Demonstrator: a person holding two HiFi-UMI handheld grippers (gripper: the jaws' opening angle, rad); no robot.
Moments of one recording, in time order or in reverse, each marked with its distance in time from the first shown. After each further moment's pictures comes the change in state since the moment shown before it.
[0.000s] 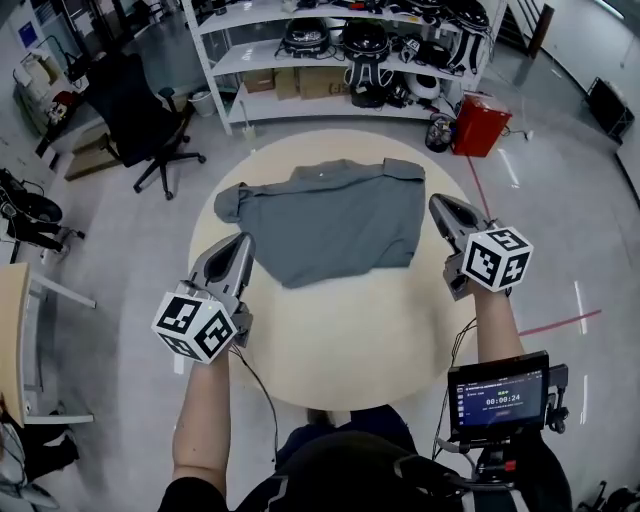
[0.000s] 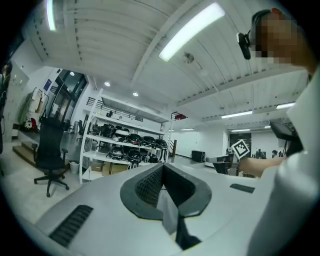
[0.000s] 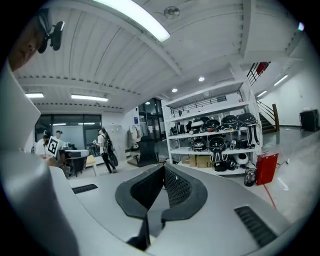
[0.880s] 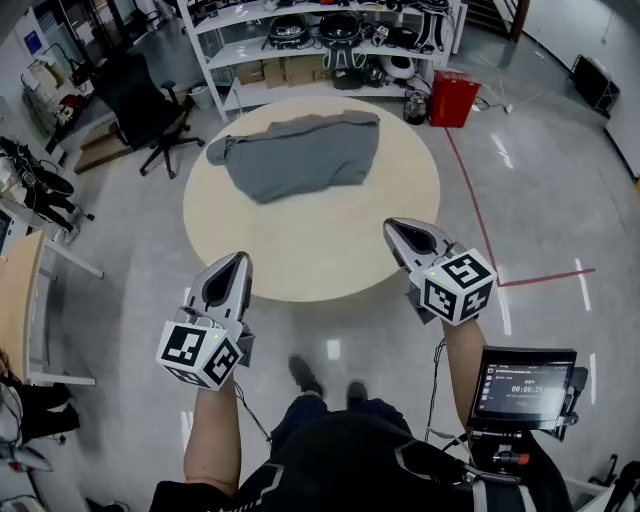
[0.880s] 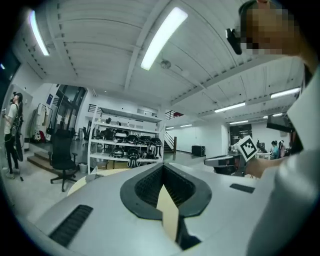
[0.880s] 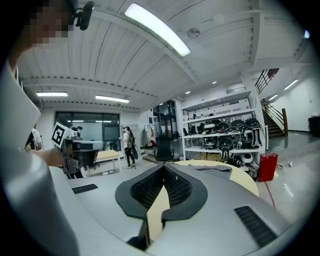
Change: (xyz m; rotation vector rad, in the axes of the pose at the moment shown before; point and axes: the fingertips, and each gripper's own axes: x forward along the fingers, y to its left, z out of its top) left arm -0.208 -0.266 -0.028 0.077 0.005 0.065; right arm -0.285 0.165 -0.071 -0.094 -0.014 0.129
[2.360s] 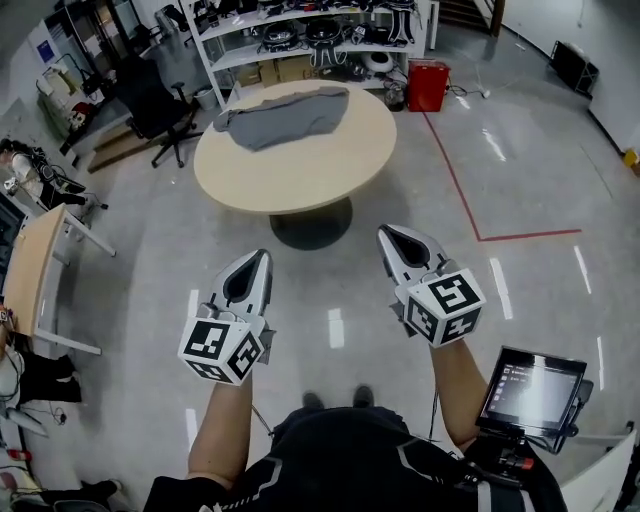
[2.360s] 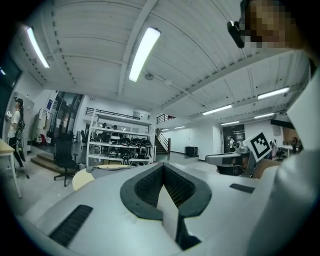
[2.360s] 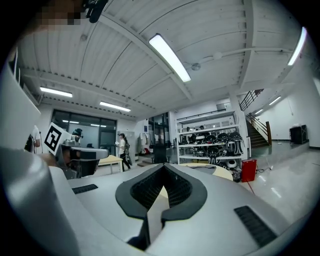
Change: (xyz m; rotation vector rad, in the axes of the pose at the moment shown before) left arm -0.235 -0.261 -0.017 0.025 -0.007 -0.015; right arm -0.322 0.187 -0.022 -0.021 -0.107 -0.129
